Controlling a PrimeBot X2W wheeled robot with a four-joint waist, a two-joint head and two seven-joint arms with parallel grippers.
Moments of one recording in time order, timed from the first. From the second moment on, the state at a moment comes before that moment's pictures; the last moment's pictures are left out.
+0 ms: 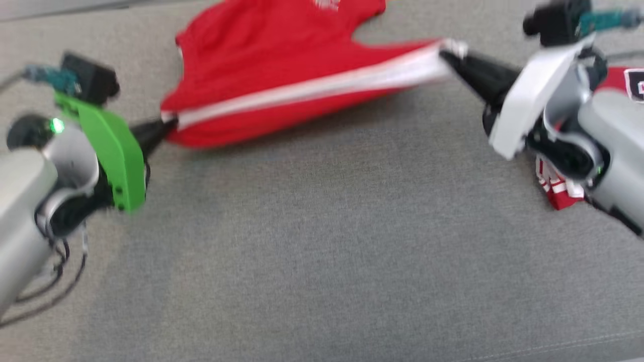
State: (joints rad) left arm -1.08 0.74 -1.19 0.37 -1.26 -0.13 0.24; right arm -1.11 -0.65 1.08 0.35 1.21 0.13 0.03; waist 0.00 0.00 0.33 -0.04
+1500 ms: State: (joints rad) left arm -1.03 0.80 -1.06 0.13 -1.93 -0.07 0.85; right arm -1.30 -0.75 1.04 0.50 1.49 0.13 0.84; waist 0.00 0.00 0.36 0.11
